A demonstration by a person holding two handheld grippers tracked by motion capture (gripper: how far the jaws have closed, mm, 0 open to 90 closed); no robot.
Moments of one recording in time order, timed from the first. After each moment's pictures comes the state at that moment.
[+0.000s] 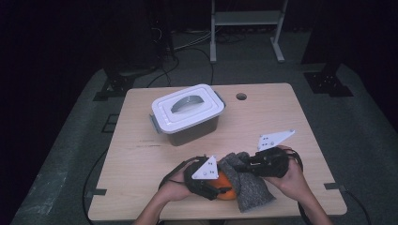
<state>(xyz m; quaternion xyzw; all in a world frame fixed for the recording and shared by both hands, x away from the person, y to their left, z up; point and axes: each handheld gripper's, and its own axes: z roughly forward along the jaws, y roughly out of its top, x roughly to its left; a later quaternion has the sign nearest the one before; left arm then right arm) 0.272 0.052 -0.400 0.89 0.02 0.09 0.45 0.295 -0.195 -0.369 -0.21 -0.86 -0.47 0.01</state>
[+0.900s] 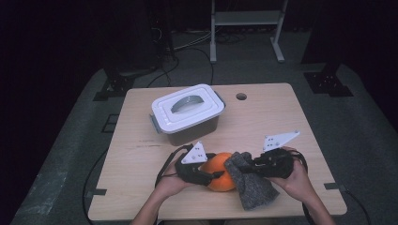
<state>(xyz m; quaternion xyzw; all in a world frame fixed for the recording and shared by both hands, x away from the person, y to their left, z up) 0.293 0.072 -0.395 0.87 0.13 0.10 0.47 0.294 -0.206 -0.376 -0.22 -0.86 -0.46 0.01</state>
